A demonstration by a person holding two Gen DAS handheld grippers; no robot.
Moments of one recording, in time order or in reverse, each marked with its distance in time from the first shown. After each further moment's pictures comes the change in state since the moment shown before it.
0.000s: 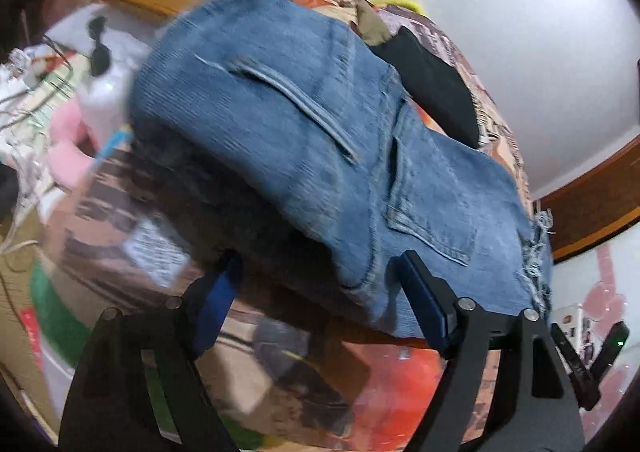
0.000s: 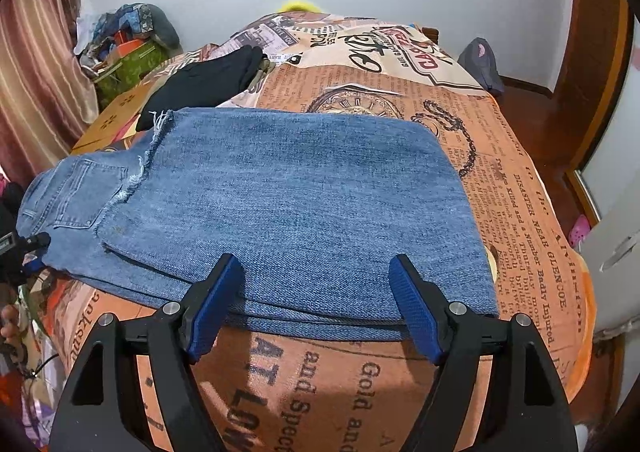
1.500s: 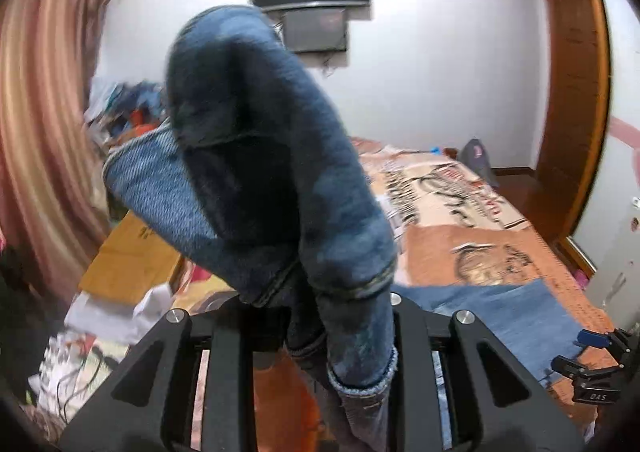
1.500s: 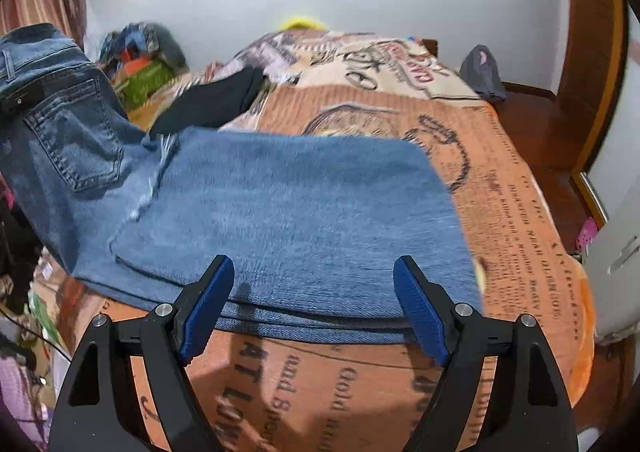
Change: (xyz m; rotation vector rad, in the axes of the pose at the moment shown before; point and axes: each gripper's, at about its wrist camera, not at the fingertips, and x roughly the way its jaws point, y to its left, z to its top) left arm -0.072 -0.272 0.022 0.684 -0.500 0.138; right arm -0.020 -0.018 0.000 0.035 -0.067 0.038
